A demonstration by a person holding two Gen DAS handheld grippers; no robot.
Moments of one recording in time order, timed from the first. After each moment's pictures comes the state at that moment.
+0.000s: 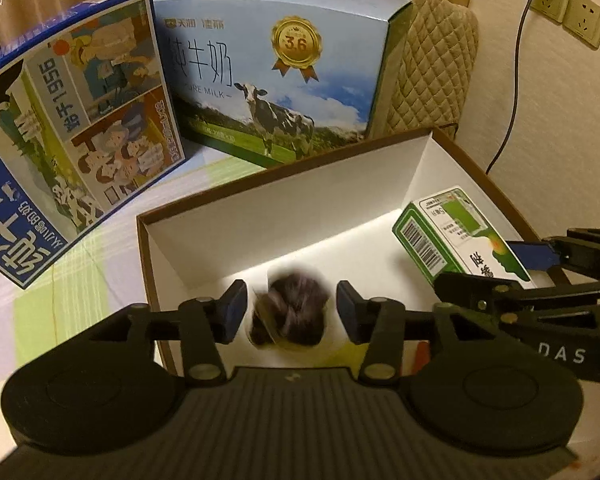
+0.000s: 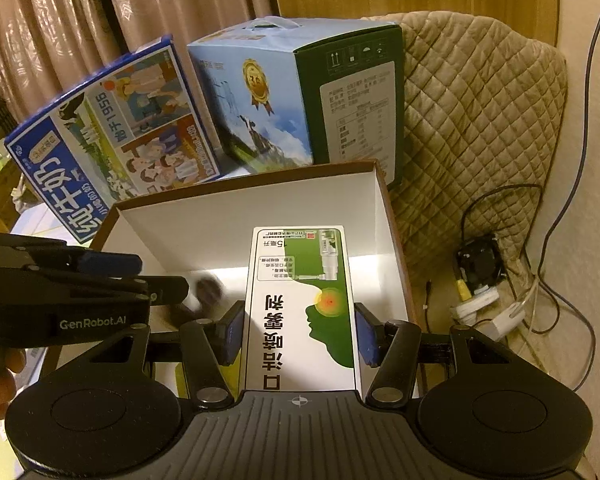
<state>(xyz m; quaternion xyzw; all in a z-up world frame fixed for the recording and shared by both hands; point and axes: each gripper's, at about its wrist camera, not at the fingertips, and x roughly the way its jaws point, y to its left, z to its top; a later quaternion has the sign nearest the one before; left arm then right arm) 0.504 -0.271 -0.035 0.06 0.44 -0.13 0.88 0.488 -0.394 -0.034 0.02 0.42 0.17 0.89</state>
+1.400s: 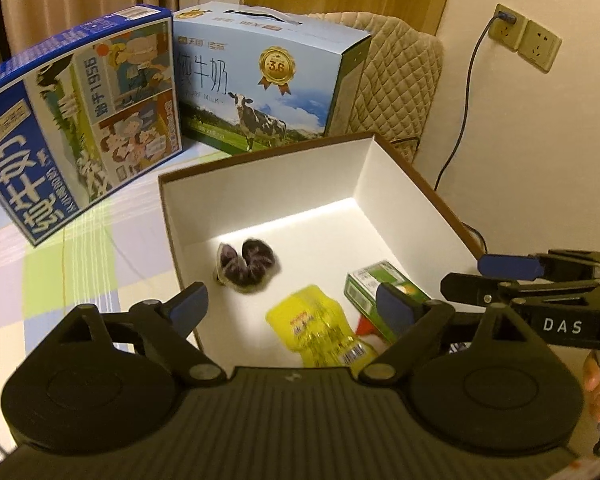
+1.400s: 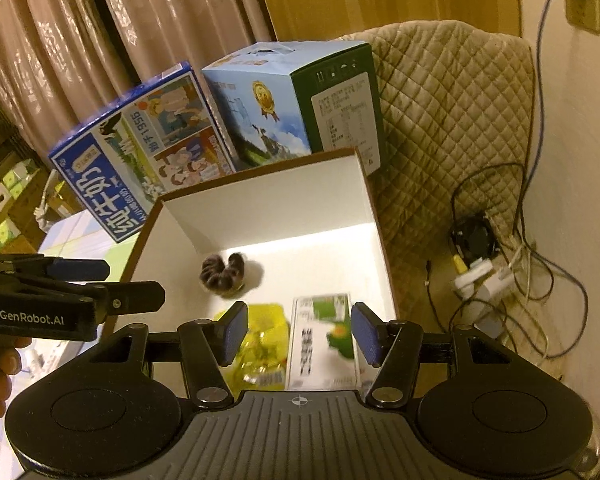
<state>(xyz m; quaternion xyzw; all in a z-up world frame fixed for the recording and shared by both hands) 0.416 -0.255 0.013 0.02 0.43 -0.16 0.89 0.401 -0.427 0.003 0.07 0.41 0.18 0.89</state>
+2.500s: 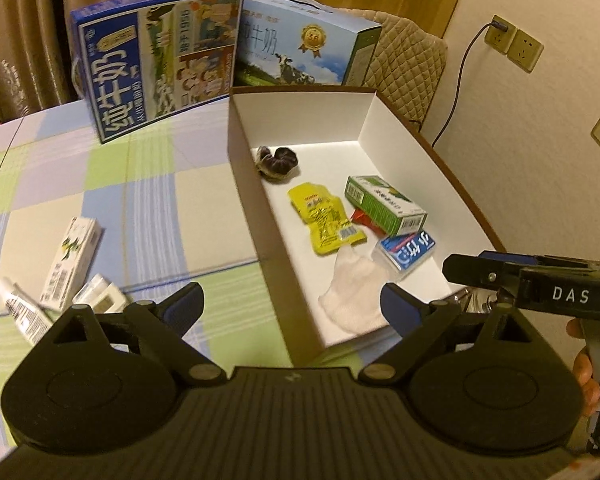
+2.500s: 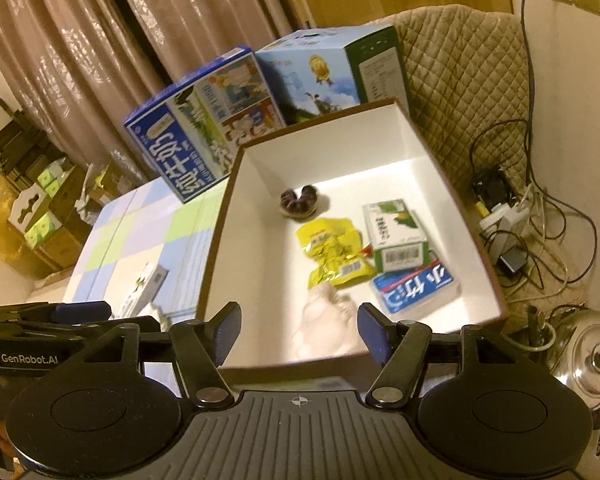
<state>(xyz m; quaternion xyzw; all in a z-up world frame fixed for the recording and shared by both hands) 0.256 -0.189 0.032 -0.03 0.45 -0.13 0.89 0.264 -0.396 0.027 0.10 0.42 0.20 0.88</state>
